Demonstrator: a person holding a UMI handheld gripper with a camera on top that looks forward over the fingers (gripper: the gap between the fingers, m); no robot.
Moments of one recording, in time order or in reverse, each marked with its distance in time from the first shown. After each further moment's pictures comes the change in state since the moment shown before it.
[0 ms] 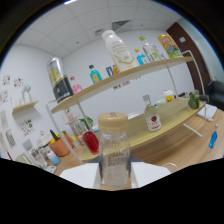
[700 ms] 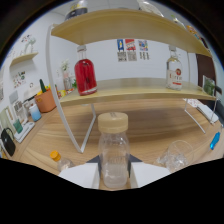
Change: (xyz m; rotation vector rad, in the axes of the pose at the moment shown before) arm 0.035 0.138 0.041 -0.285 0.094 -0.290
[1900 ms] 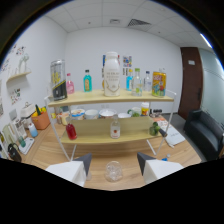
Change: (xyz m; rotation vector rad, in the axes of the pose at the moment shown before) arm 0.093 -0.139 -0.205 0.087 0.172 -0.019
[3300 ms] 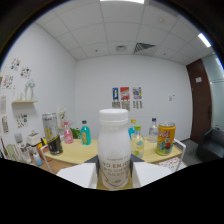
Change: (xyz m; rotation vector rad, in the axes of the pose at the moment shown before) arm 0.022 -0.173 0.046 0.344 -0.149 0.005
